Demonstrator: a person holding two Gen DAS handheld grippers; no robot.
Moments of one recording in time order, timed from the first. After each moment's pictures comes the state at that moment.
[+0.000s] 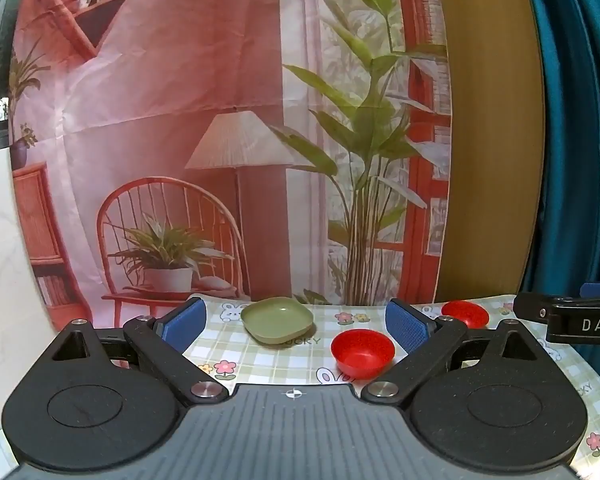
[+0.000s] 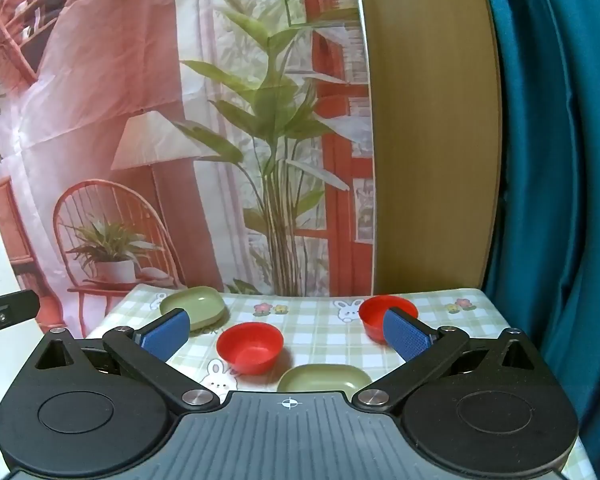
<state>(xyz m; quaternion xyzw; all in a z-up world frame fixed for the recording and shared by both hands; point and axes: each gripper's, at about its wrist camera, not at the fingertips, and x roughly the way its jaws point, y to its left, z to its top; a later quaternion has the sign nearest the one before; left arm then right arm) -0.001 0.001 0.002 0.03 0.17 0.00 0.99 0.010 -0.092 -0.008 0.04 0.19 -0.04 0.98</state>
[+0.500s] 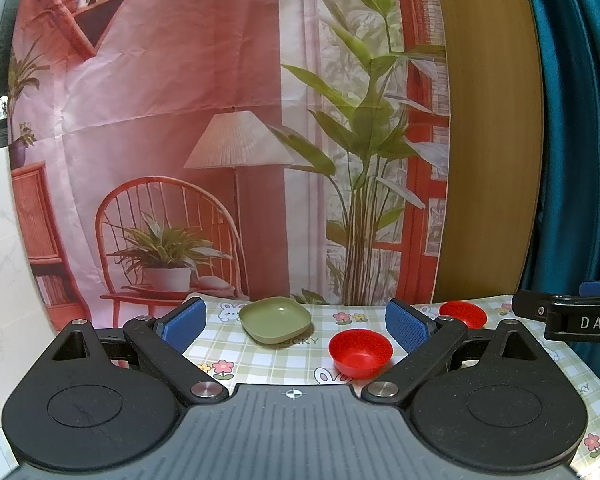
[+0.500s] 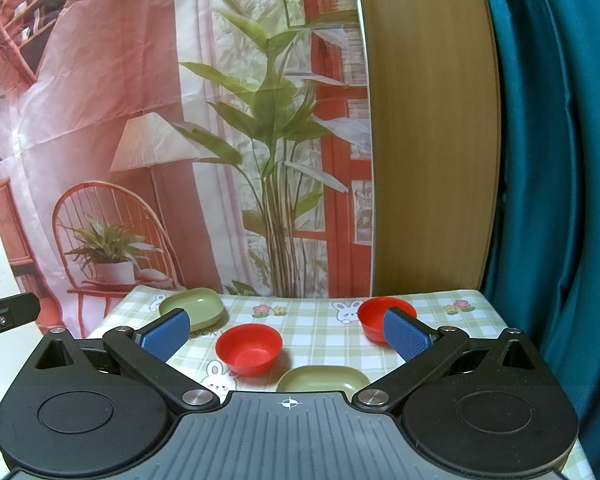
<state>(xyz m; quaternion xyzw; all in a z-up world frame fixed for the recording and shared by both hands) -0.001 -0.001 0.002 0.03 0.17 0.00 0.99 0.009 -0.093 -0.007 0.04 0.19 -0.04 0.98</state>
